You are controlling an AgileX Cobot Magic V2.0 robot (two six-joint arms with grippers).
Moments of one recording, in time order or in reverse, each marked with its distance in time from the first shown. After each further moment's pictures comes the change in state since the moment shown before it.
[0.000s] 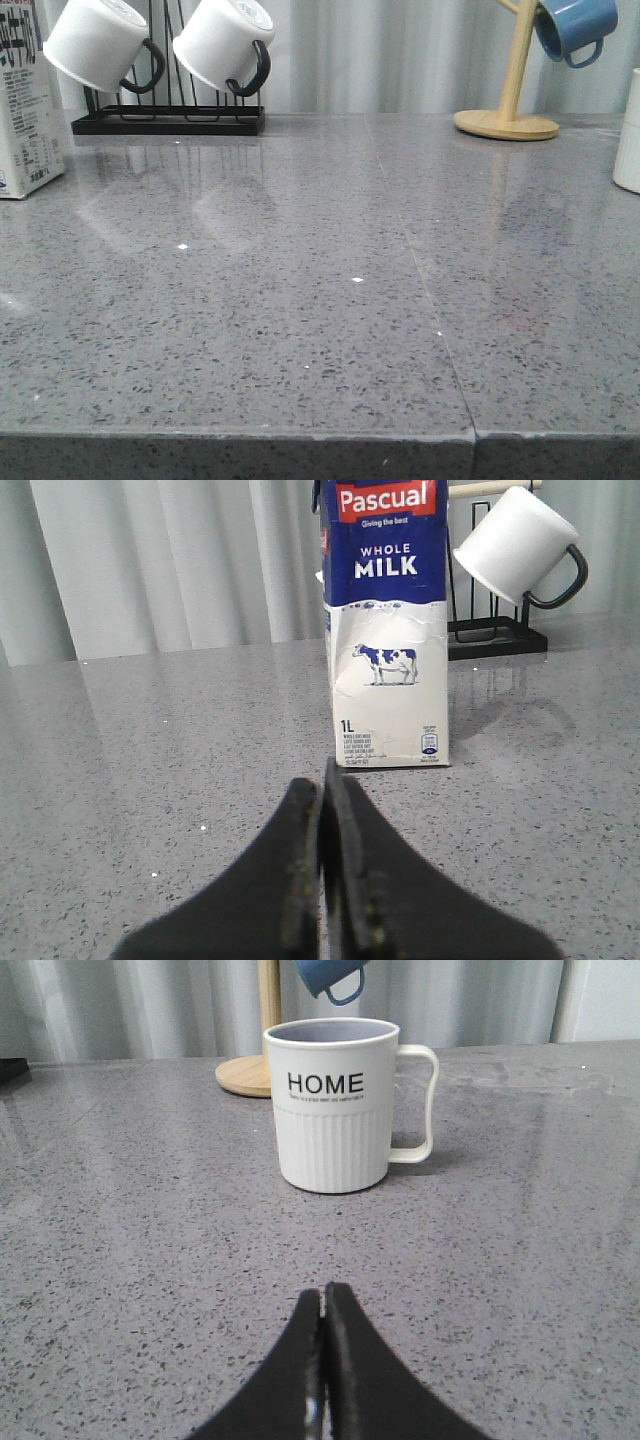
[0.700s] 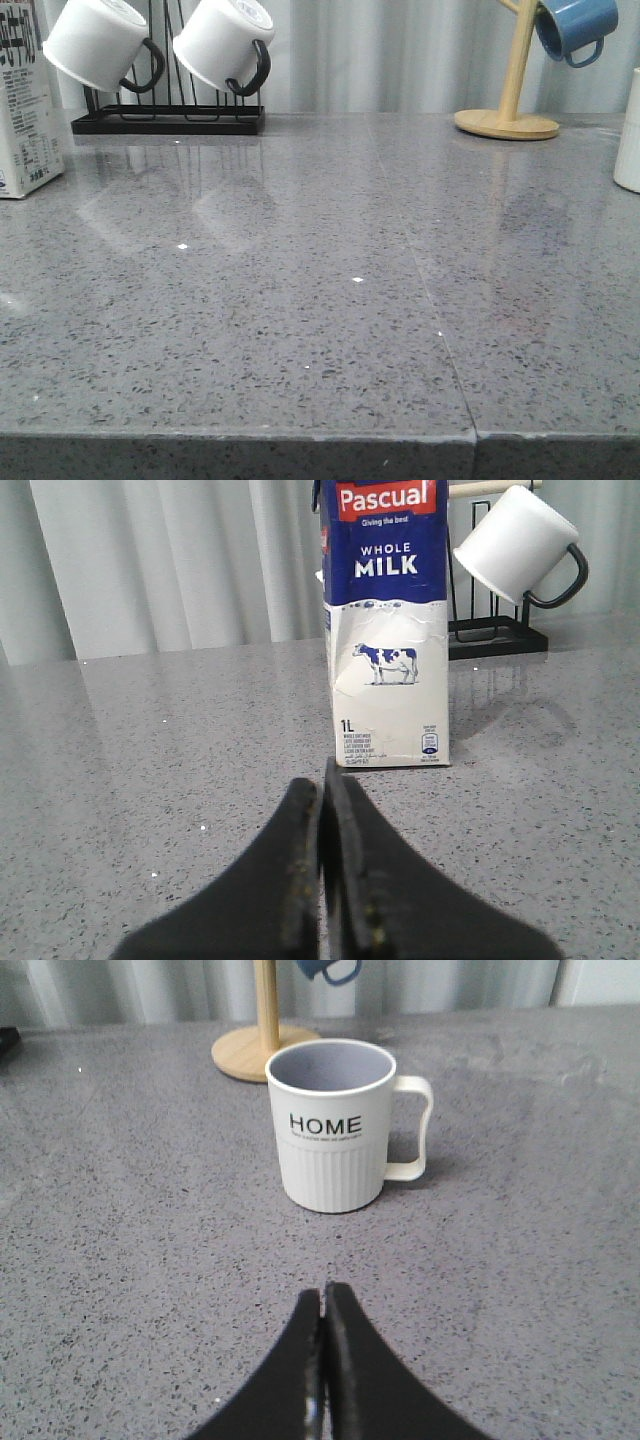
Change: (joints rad) left arm 0.000 0.000 0.000 0.000 0.000 0.000; right arm 0.000 0.281 -0.391 0.005 0.308 0.000
